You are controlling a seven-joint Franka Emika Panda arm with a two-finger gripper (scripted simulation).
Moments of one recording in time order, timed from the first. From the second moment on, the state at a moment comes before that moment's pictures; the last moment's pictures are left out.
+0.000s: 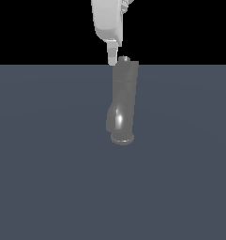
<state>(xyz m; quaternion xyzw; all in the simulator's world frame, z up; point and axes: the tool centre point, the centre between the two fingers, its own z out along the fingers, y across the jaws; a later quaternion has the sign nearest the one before) -0.071 0.000 0.297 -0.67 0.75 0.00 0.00</state>
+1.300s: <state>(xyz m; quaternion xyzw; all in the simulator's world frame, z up) -0.047 -0.051 0.297 -0.68 0.74 0.02 -0.01</state>
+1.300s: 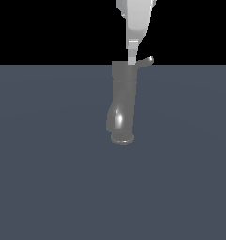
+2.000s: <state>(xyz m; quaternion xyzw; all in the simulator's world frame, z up) 0.012 -0.085 0.316 -0.67 0.75 -0.01 0.01</state>
